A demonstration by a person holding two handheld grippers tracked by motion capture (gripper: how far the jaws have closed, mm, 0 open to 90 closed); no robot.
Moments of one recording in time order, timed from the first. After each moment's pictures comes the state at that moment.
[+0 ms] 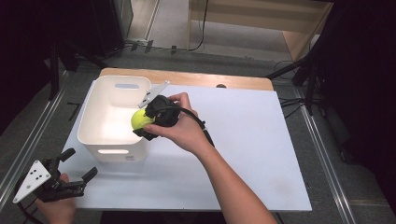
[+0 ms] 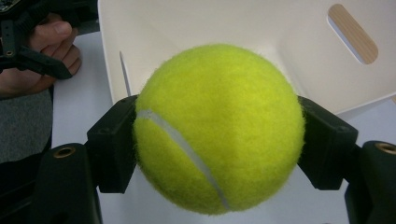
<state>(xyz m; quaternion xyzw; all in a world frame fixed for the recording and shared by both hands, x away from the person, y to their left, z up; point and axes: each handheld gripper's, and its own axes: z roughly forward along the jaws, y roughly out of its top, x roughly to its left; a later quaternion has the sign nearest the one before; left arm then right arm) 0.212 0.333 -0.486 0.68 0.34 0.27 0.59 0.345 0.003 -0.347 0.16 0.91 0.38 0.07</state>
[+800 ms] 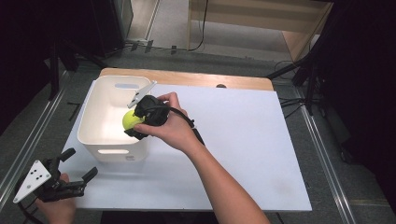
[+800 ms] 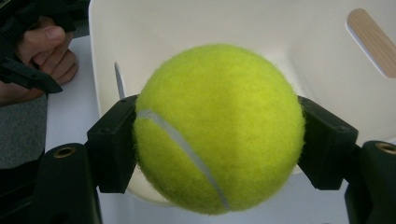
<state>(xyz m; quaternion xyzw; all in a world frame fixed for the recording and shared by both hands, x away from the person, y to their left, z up) 0.212 0.332 -0.486 0.68 0.34 0.27 0.59 0.354 0.029 -0.357 0.15 0.91 0.37 0.06</state>
